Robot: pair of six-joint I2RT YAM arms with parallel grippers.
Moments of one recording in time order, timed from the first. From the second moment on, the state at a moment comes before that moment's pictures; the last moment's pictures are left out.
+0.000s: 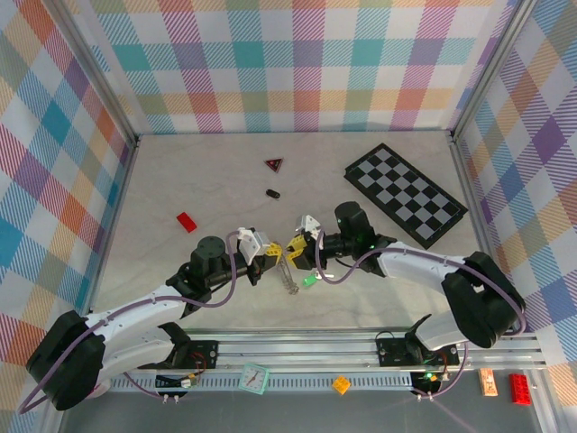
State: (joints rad) left arm -0.69 1.01 0.33 0.44 0.38 0.04; right arm 0.68 1.43 0.67 0.25 -0.82 -0.17
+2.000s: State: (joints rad) left arm -0.64 1.03 0.41 0.18 0.60 0.19; right arm 0.74 1.41 0.94 -0.35 -0.72 -0.71
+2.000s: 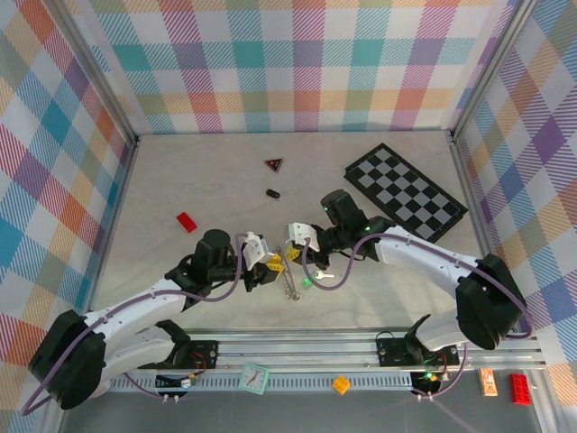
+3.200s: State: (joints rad) left arm -0.63 1.04 0.44 0.13 0.67 0.24; right arm 0.80 1.44 1.01 -0.48 -0.66 -0.81
